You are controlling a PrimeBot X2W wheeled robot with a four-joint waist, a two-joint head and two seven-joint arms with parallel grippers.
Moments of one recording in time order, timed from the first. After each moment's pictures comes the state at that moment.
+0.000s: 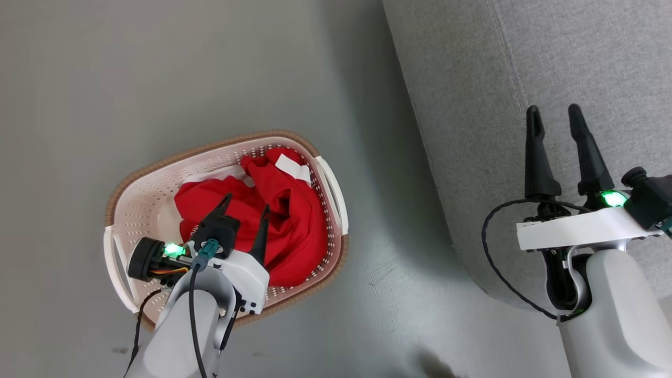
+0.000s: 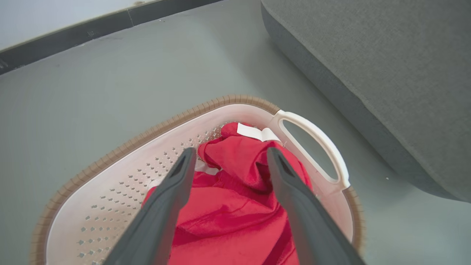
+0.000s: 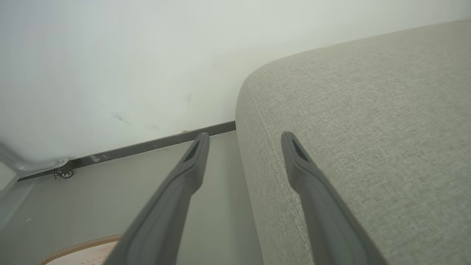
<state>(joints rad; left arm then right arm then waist) -0.54 0.05 -0.32 0.81 -0.04 0.03 -0.25 -0.39 -0.05 -0.02 0.32 0.30 0.13 -0.24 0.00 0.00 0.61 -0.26</state>
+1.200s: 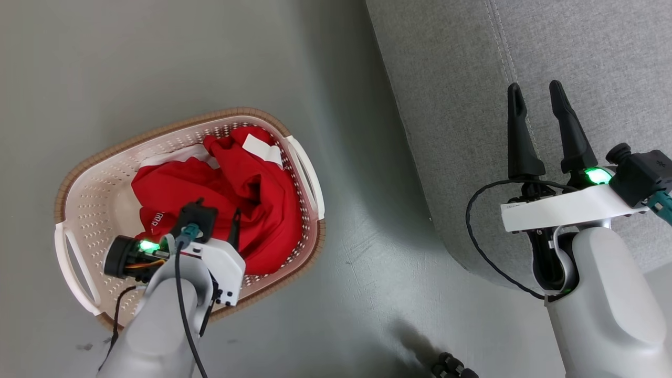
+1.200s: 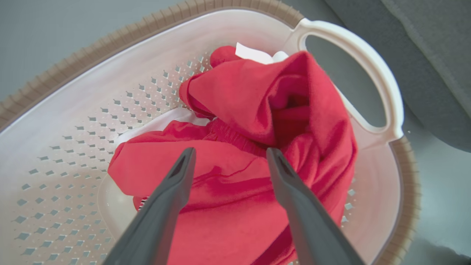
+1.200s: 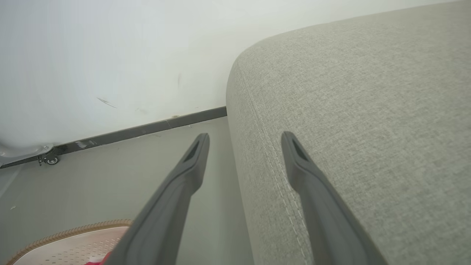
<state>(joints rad) -0.65 0.08 -0.30 1.04 -0.03 0.04 -0.22 -0.48 -0.04 0.04 0.36 0.32 0.13 -0.25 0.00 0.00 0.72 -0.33</state>
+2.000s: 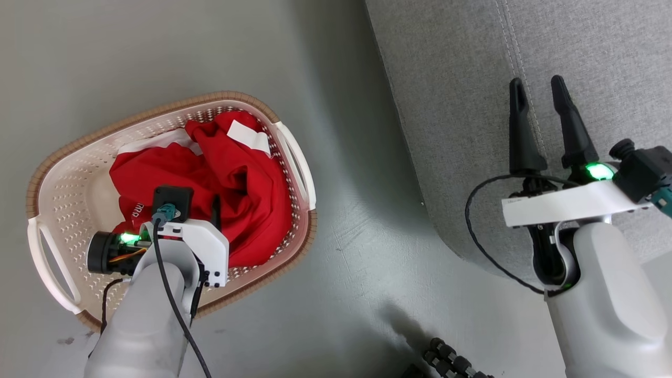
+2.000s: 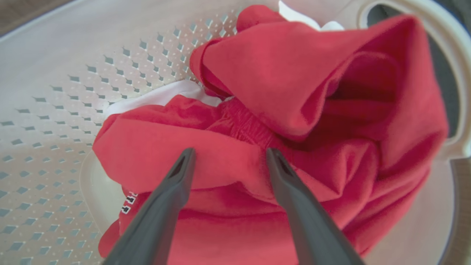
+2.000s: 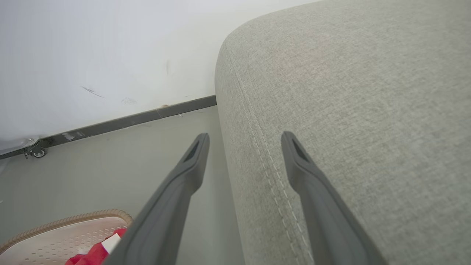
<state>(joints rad) -0.73 0.08 -0.24 1.13 -0.10 0.06 -0.19 -0.48 -0.04 0.04 0.36 0.34 0.13 -0.25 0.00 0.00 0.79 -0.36</state>
